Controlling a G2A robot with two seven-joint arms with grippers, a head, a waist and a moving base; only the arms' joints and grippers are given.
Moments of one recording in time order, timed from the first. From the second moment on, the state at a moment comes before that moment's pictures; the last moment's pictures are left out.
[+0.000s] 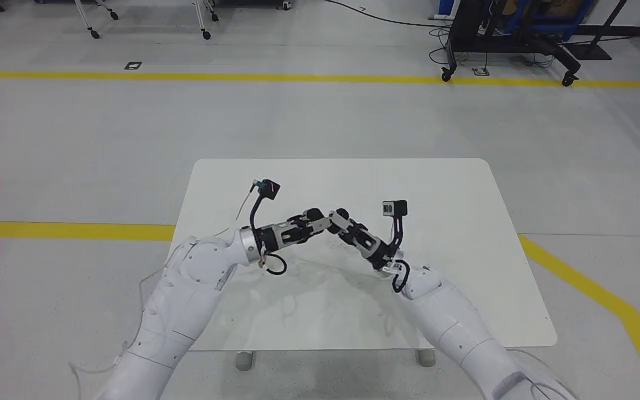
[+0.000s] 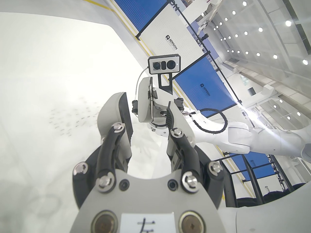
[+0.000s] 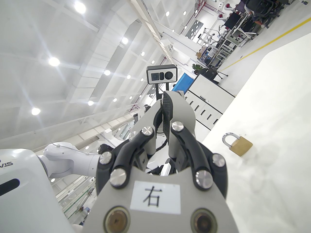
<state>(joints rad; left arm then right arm) 1.10 -1.23 -1.10 -1.34 0.08 -0.54 -0.75 -1.09 -1.35 0.92 -0.93 0.38 -1.01 0.49</state>
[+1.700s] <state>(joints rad) 1.10 -1.21 -1.10 -1.36 0.18 -0.54 -0.65 -1.11 -1.40 1.04 -0.89 0.22 -1.01 0.48</state>
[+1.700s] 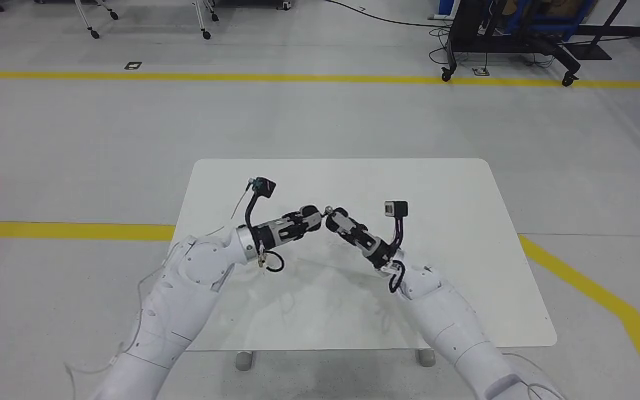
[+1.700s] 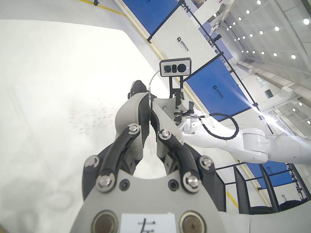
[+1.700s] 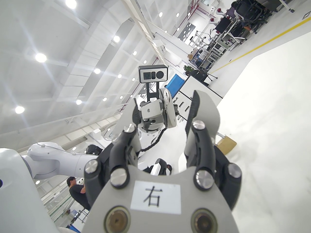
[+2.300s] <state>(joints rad) 1.11 -1.19 -1.17 -1.35 0.13 -0.51 -0.70 -1.07 -1.36 1.06 -0.89 0.09 -0.95 0.64</state>
